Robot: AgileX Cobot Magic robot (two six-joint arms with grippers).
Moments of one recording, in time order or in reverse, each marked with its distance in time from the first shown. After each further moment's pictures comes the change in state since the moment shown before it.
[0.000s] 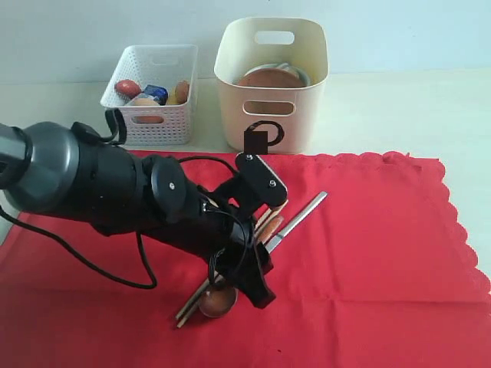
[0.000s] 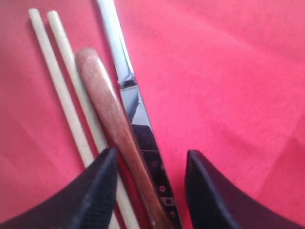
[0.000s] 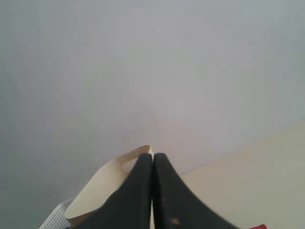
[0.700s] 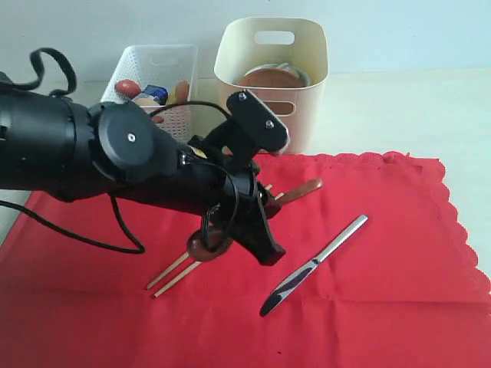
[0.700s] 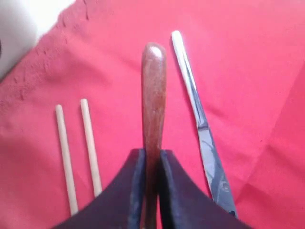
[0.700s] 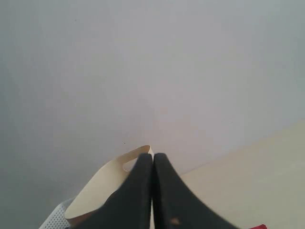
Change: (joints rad) left arm 0.000 -0.203 -0.002 0.007 0.006 0.003; right arm 0.000 0.000 0.000 0.000 0.000 0.000
